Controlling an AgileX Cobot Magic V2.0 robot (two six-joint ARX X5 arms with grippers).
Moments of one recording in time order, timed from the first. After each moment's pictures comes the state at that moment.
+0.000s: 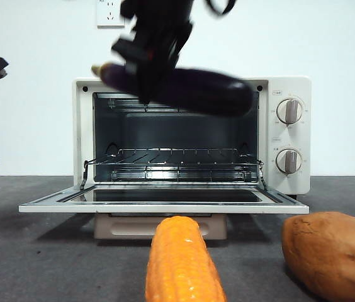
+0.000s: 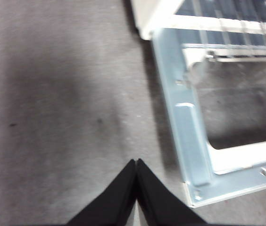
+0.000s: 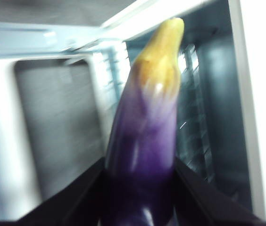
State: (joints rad) left arm -0.13 1.11 0.66 -0.38 0.28 -0.15; right arm 0.99 1.69 1.37 -0.48 0.49 -0.62
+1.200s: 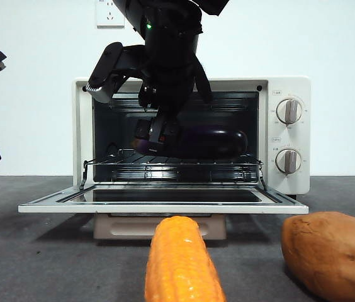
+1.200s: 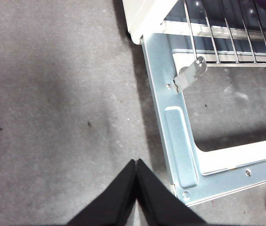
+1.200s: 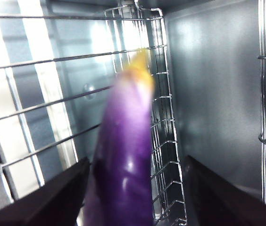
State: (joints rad) left arm -0.12 1.11 0.66 -0.37 0.34 -0.15; right arm 0.85 1.90 1.37 -0.17 0.58 -0.80
